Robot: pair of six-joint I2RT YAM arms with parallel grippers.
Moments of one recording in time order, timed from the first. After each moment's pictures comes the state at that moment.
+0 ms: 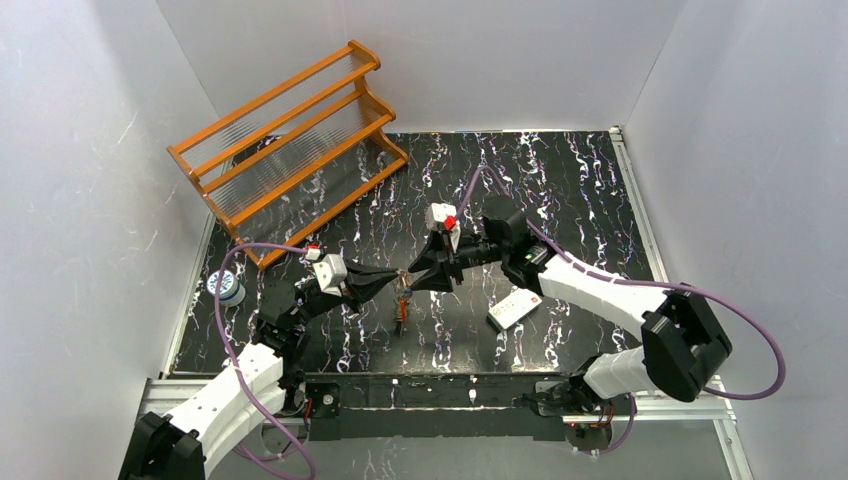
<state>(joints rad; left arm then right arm) -0.47 0.70 0.19 0.77 0.70 -0.14 0.78 1.37 0.85 0.24 -0.96 -0.08</state>
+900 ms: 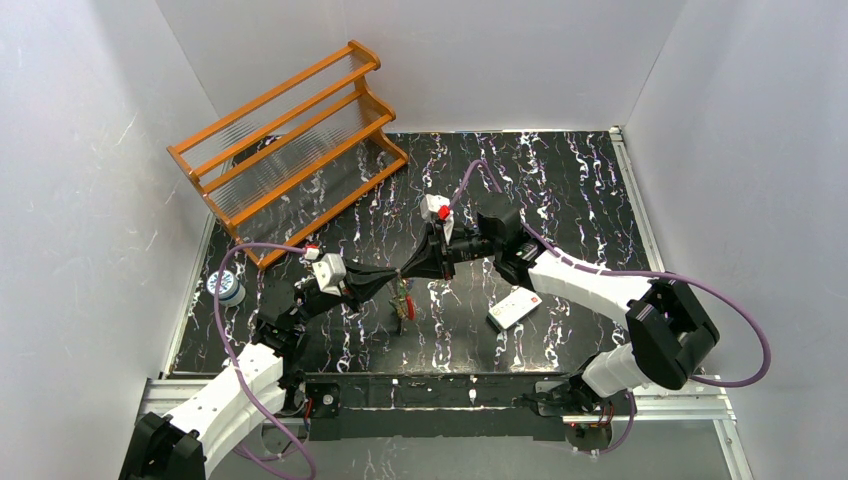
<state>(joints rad) -0.47 0.70 0.19 0.78 0.70 -0.14 0.79 1.44 0.88 0.38 -0.95 0.05</state>
